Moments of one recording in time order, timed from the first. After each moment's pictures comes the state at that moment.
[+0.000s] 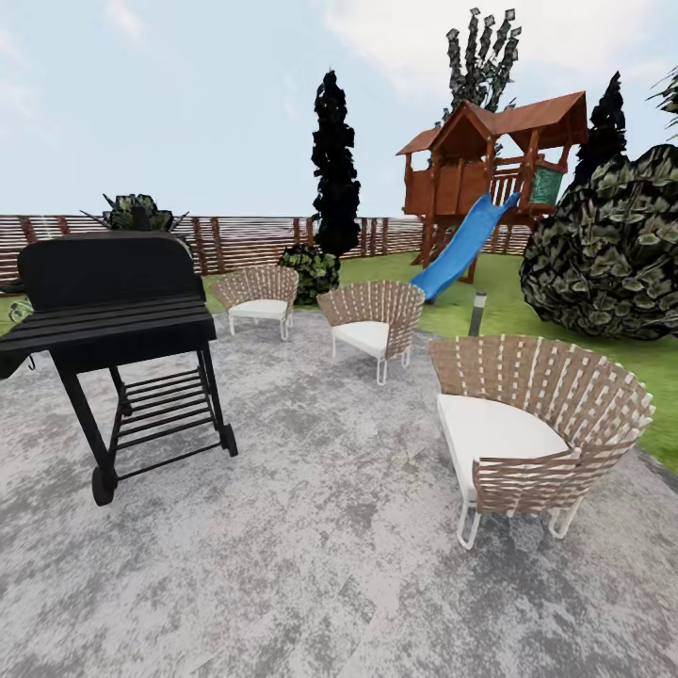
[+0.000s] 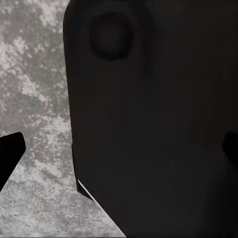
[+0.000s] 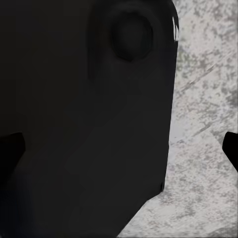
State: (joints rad) left arm 0.00 0.00 0.00 0.00 0.00 0.00 0.00; right arm 0.00 0.00 0.00 0.00 0.00 0.00 0.00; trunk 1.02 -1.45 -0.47
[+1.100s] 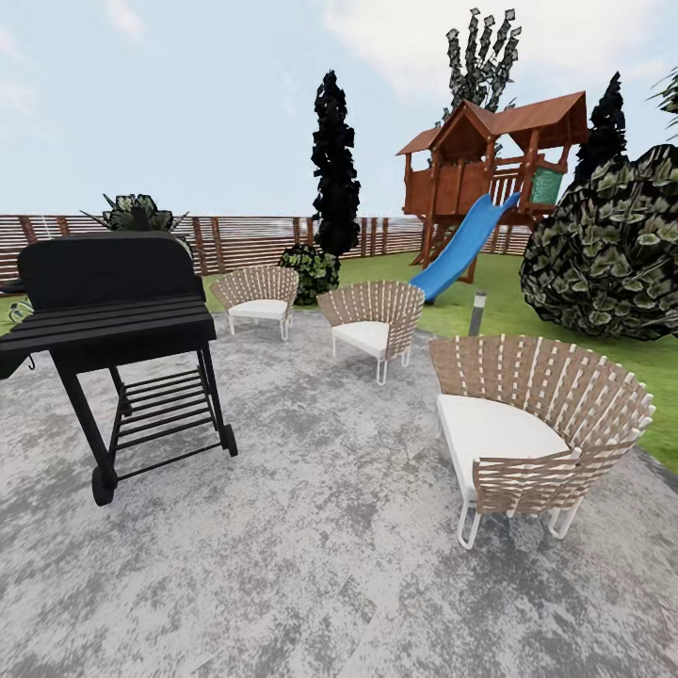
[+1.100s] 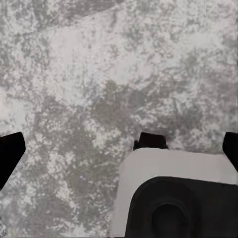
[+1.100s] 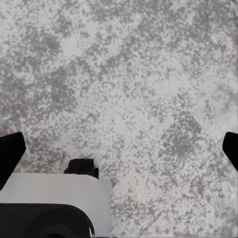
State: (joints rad) left arm -0.04 0.07 0.08 -0.18 0.07 -0.19 0.04; right arm -0.04 -0.10 -0.01 -0.18 0.00 -0.31 0.00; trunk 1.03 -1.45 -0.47
